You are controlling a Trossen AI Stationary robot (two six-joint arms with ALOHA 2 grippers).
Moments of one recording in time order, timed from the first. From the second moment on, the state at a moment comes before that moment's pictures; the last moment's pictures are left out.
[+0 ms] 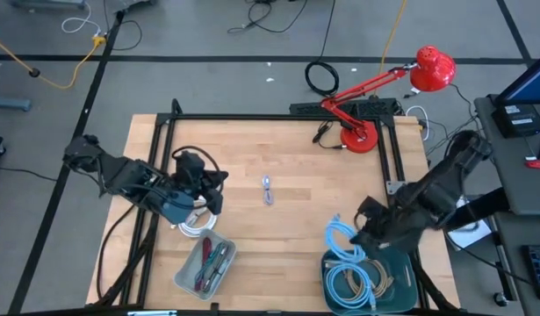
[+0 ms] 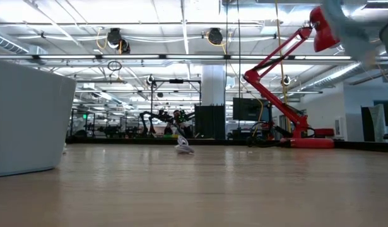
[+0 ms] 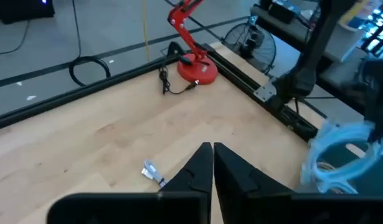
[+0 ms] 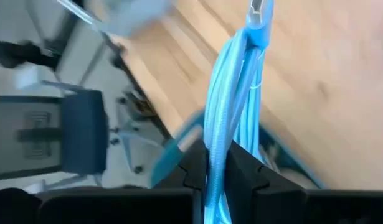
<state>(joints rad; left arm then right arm) -0.49 1.34 1.58 -1.05 -0.88 -1.05 0.79 1.13 1.21 -0.97 0.29 1.50</state>
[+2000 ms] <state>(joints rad) -0.46 1.35 1.57 -1.04 -0.81 -1.08 0.93 1.07 0.86 -0.95 0.05 1.93</state>
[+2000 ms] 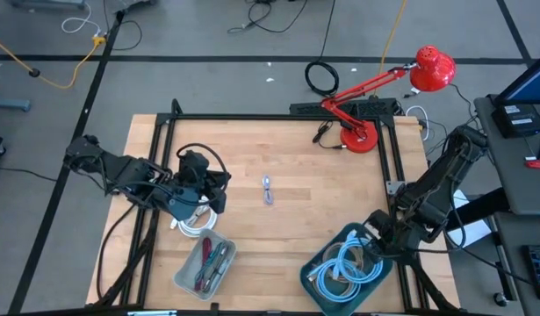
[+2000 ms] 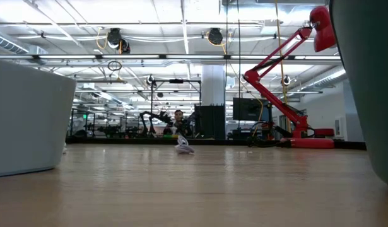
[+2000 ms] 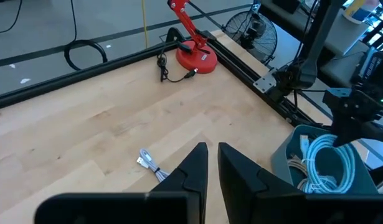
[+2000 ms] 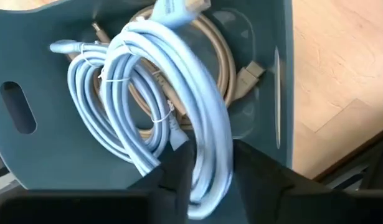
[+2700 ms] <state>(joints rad) -0.44 1.35 1.57 -1.04 -0.79 -1.07 0.85 1.01 0.86 -0.83 0.29 1.80</state>
